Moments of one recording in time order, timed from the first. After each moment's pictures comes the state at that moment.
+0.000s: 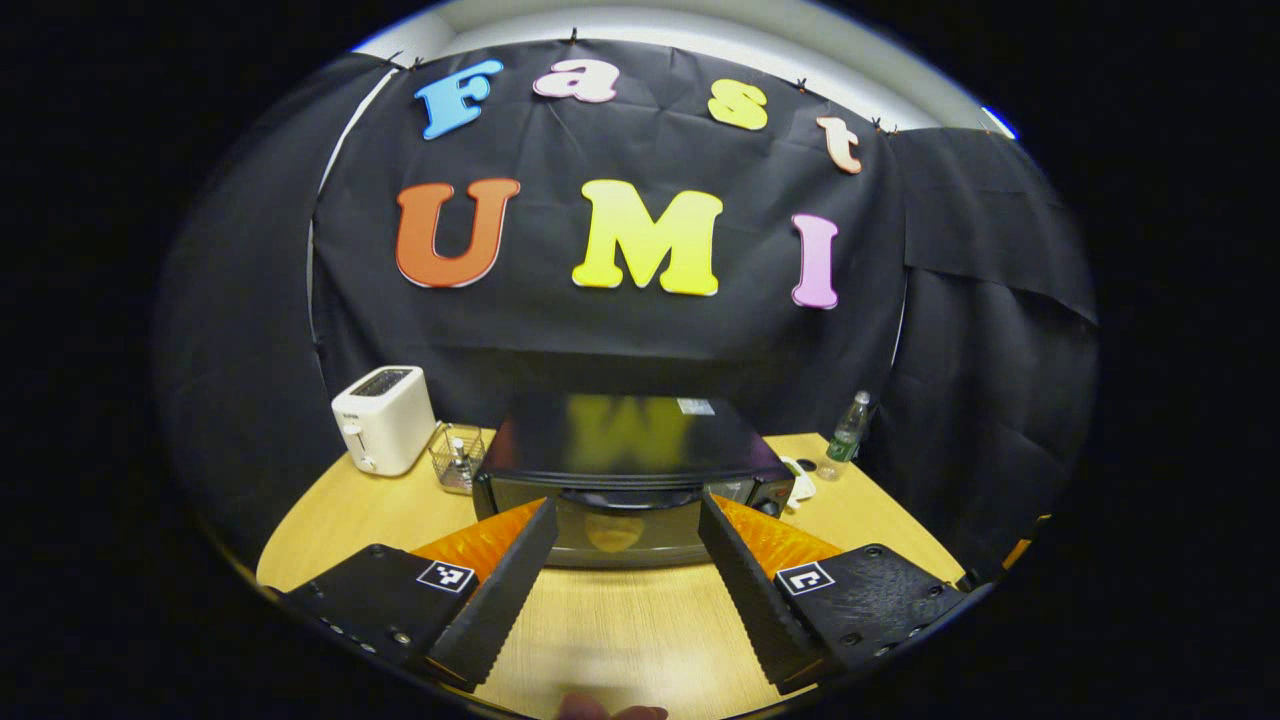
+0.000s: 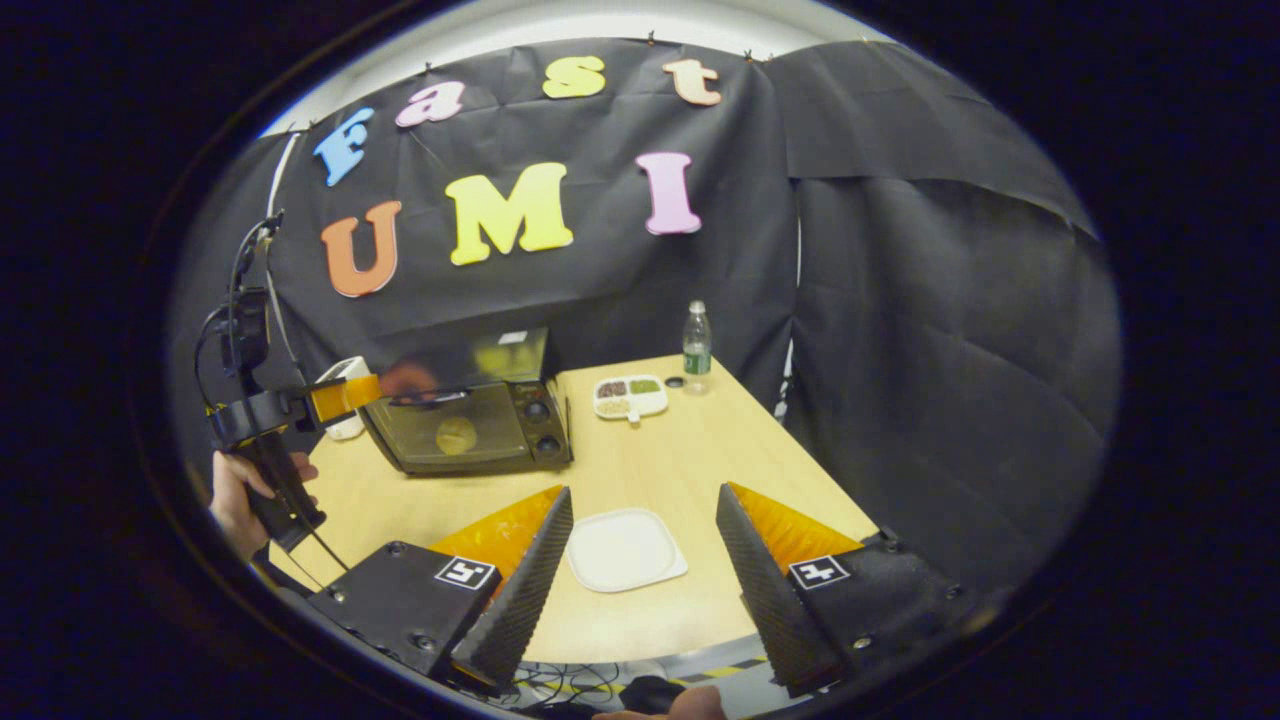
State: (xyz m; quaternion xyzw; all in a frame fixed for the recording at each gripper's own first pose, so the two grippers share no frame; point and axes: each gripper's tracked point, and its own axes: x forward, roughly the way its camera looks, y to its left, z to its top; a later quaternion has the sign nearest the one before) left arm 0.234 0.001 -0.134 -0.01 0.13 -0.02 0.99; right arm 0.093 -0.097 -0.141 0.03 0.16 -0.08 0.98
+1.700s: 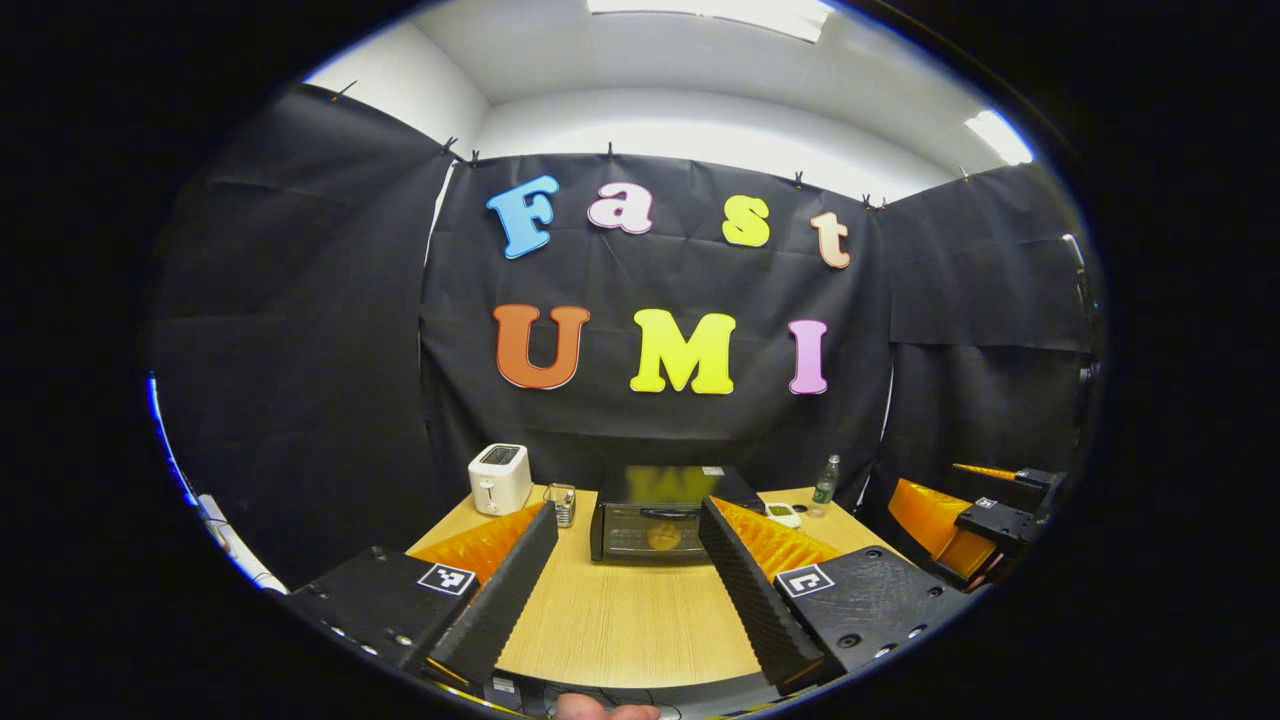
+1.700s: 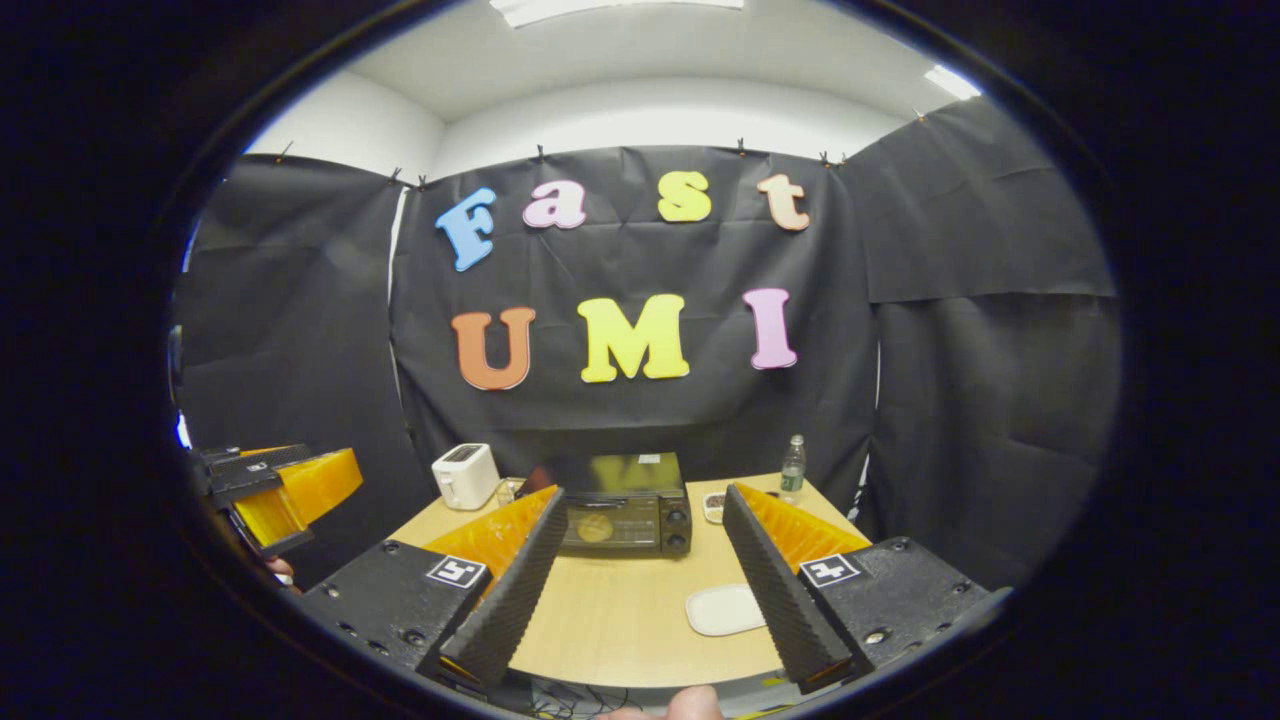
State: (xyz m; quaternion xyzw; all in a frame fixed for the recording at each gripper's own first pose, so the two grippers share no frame) left arm -0.022 0.034 -0.003 0.01 0.02 0.04 1.00; right arm -0.012 0.034 -0.021 0.01 0.02 0.02 1.00
